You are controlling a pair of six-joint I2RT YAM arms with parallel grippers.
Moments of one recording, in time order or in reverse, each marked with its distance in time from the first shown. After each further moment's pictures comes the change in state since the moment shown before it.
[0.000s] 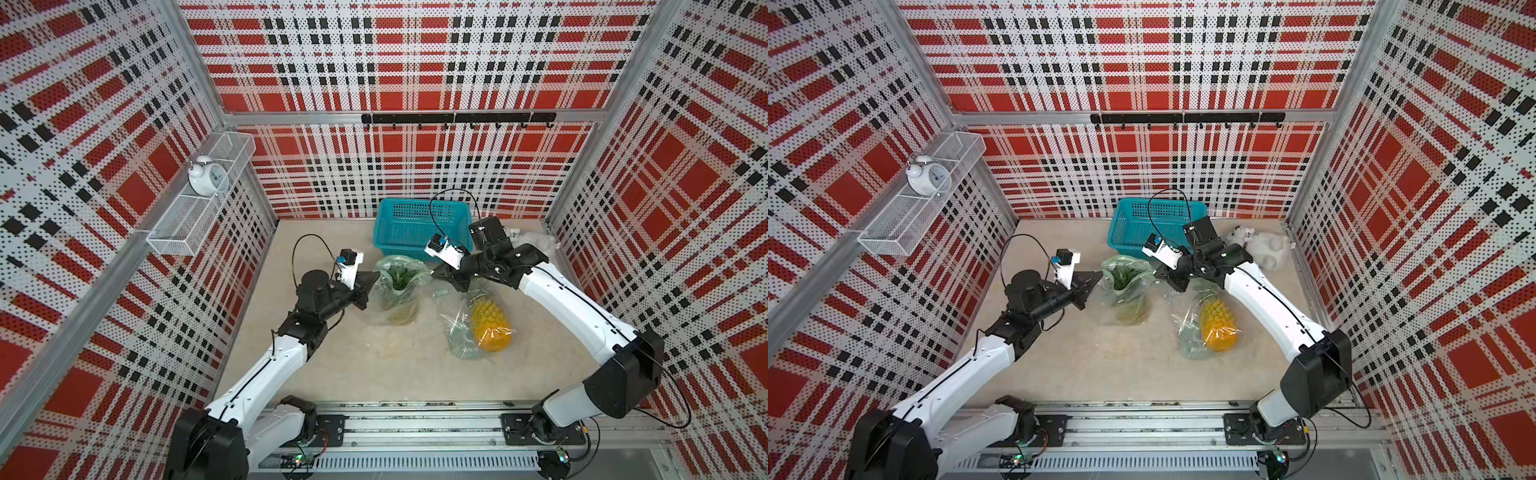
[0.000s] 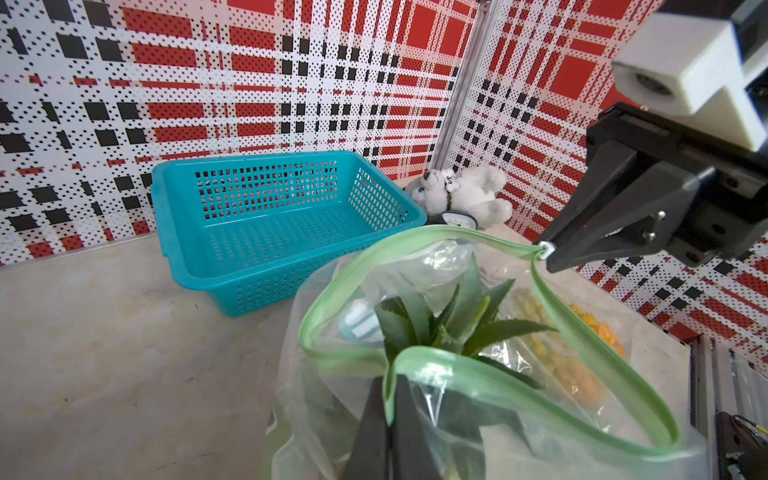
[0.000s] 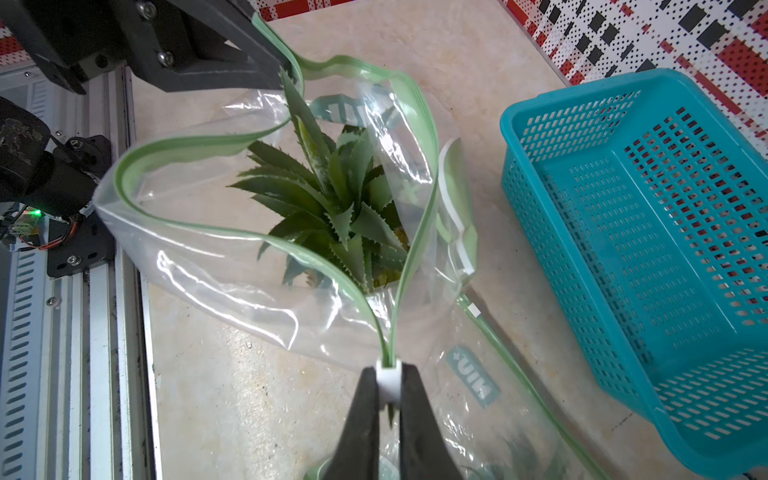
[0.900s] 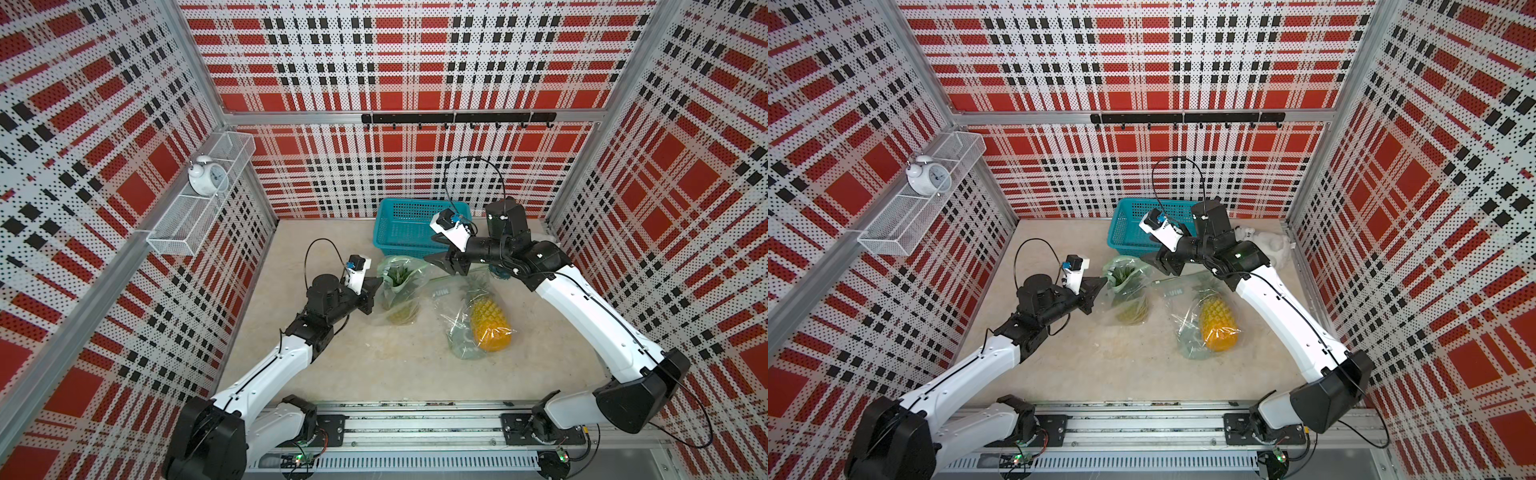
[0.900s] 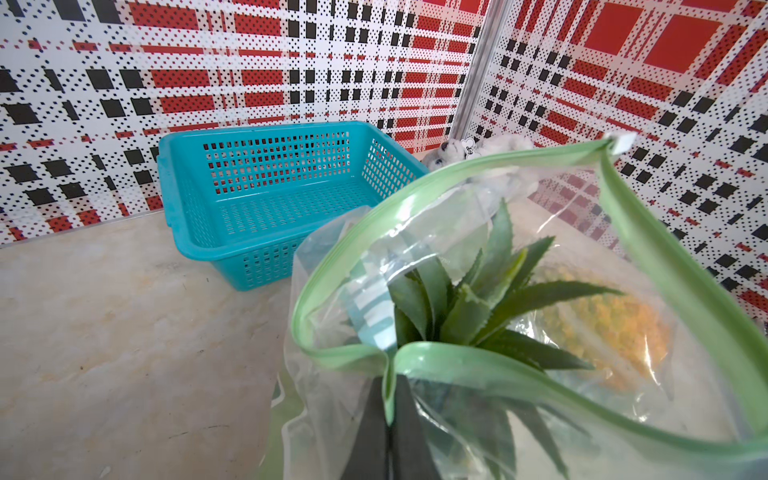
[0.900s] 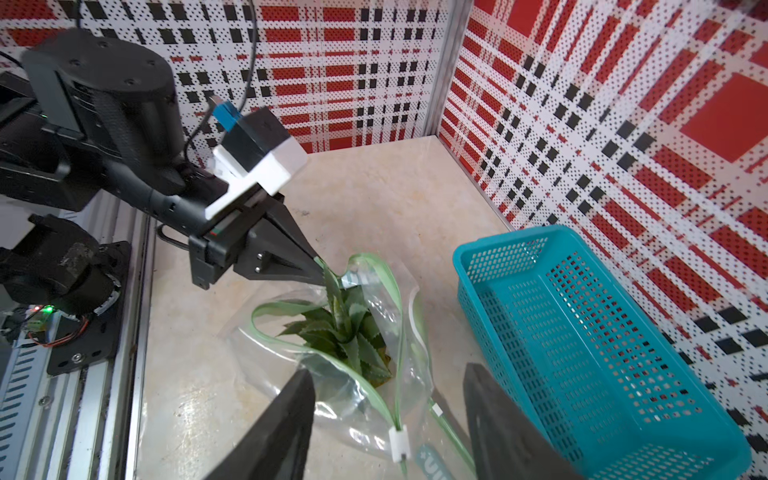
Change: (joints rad) left arm -0.052 0.022 -0.034 0.005 -0.101 0.040; right arm 0.054 -0.069 0.129 0.152 -0.054 0.101
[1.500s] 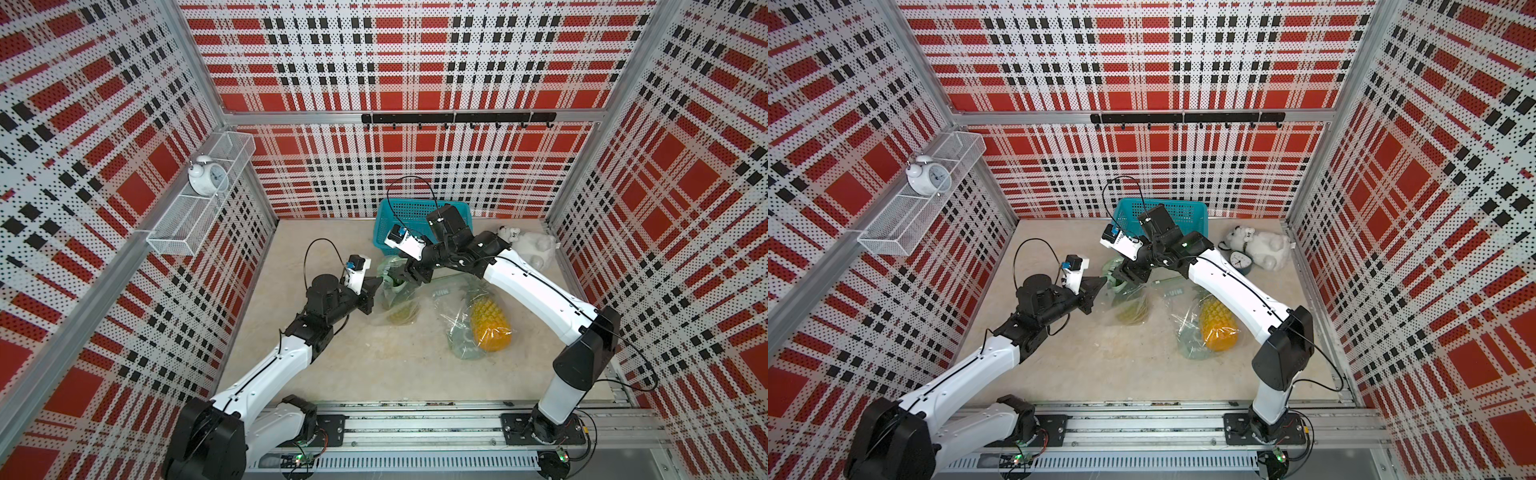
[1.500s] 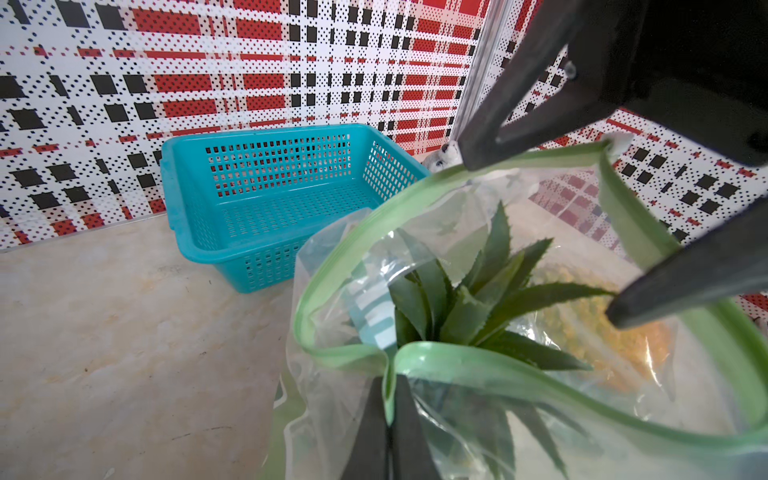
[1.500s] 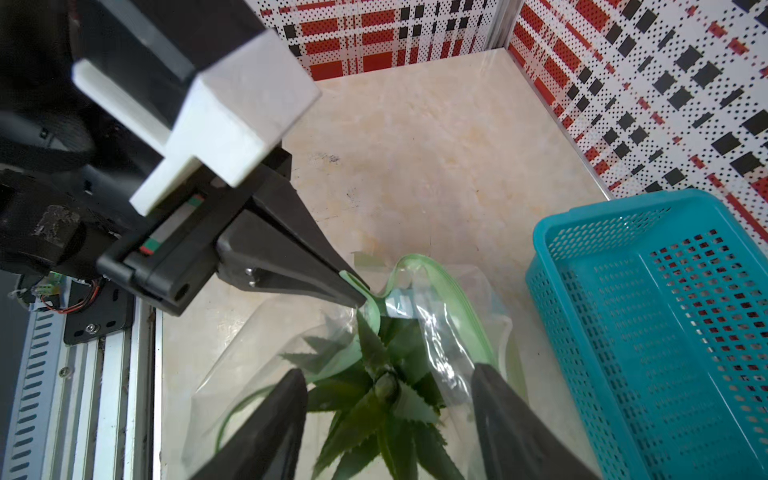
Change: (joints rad) left arm 0.000 -0.005 0.000 -0.001 -0.005 0.004; right arm 0.141 0.292 0.200 -0.172 0.134 0.007
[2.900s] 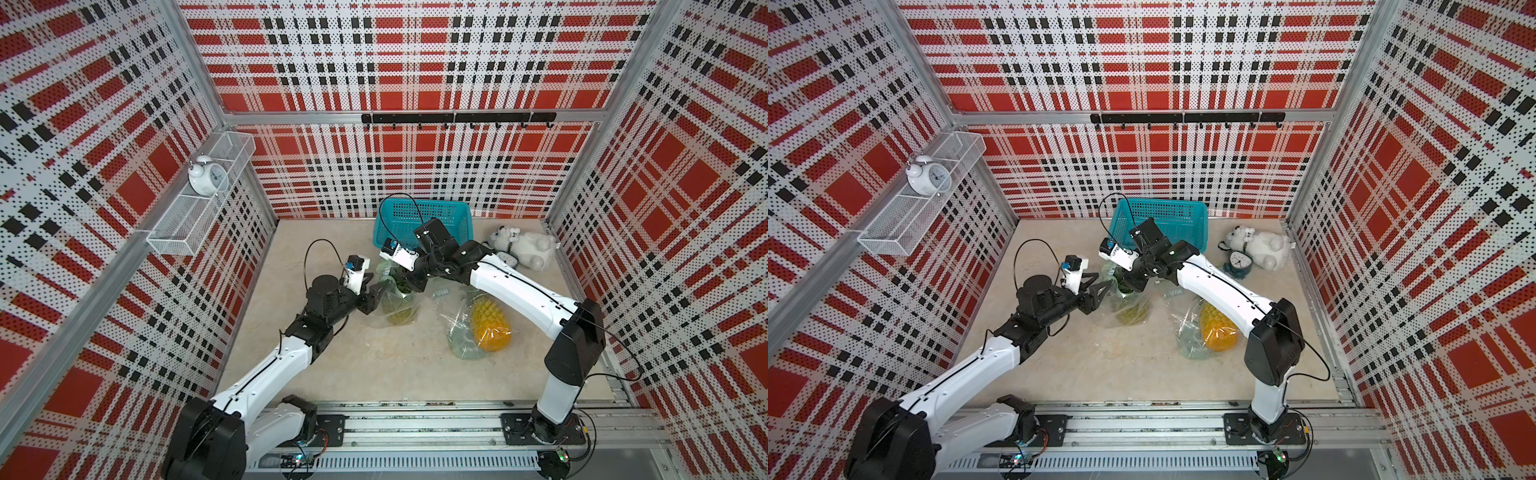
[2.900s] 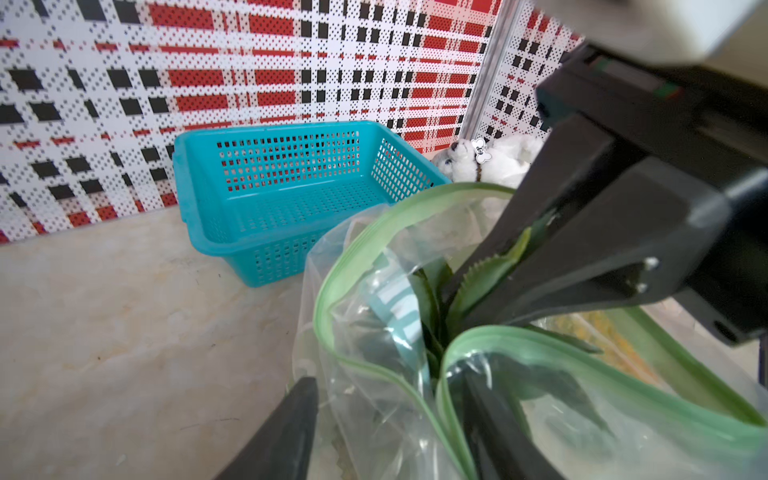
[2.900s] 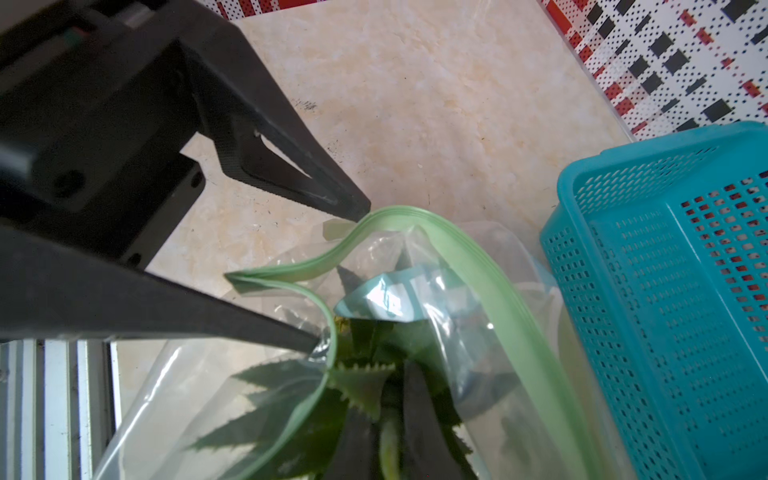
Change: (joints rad) left arm 0.009 -0.004 -0.023 0.009 -0.026 -0.010; right arm 0.040 0.050 -0.094 0.070 0.097 0.018
